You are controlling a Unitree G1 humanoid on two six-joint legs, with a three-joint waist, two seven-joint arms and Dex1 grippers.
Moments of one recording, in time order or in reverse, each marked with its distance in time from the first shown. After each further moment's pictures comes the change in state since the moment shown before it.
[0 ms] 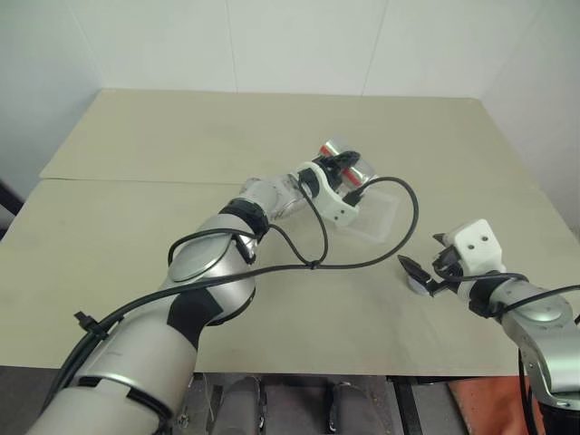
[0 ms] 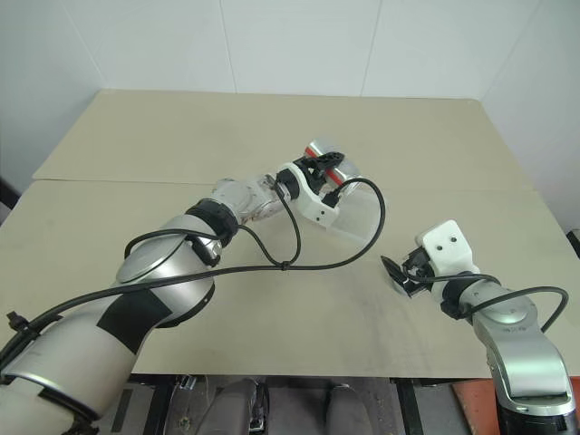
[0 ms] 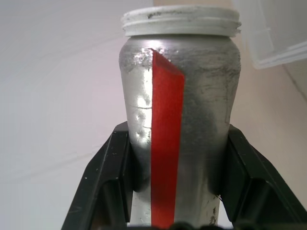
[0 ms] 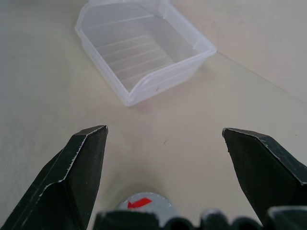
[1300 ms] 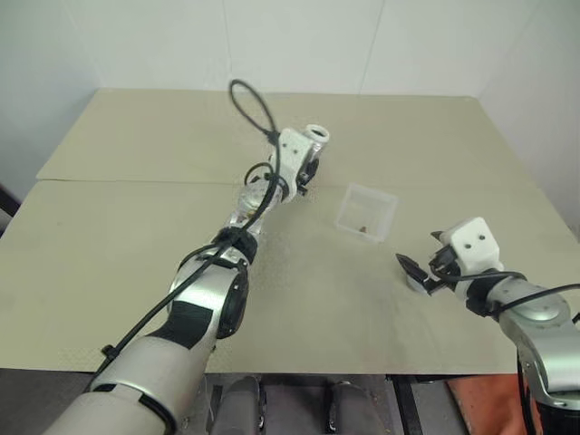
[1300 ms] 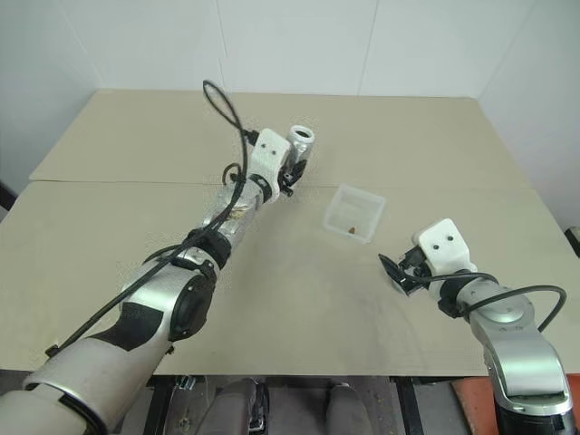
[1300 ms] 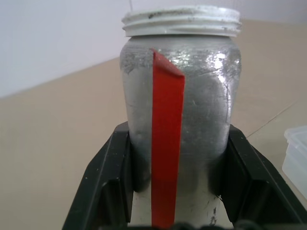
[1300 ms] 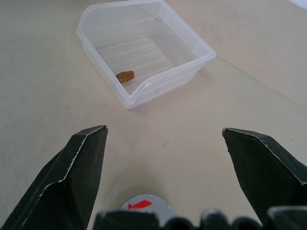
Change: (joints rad) left arm 0.293 -0.031 1.006 -0.140 -0.991 0.140 -0.640; right arm -0.035 0.003 0.035 0.014 -0.022 -0.001 0.003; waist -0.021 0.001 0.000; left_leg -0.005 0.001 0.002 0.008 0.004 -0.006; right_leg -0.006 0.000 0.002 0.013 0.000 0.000
